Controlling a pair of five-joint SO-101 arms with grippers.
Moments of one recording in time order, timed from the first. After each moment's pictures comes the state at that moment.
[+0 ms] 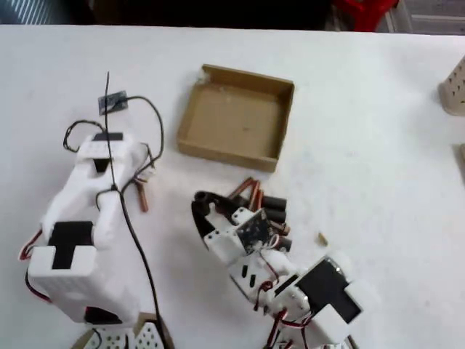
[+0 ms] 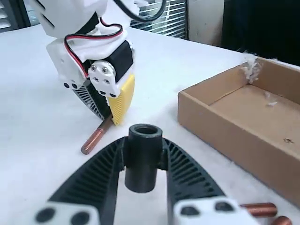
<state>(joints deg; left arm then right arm) -8.1 12.1 25.1 48.7 17.8 -42.5 0.7 96.2 -77.4 0.0</state>
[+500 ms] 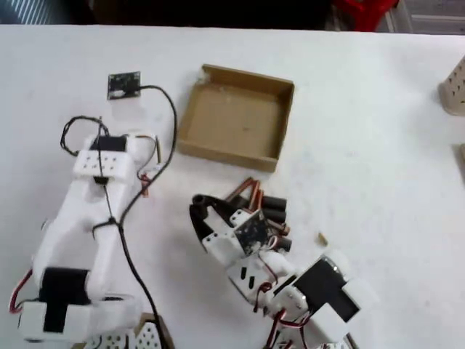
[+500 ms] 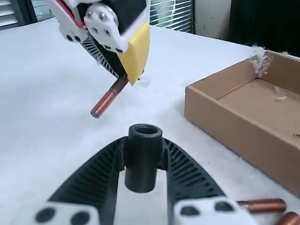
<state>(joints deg) -3.1 -6.8 30.9 48.7 13.1 -43.3 1.3 96.0 -77.2 -0.7</state>
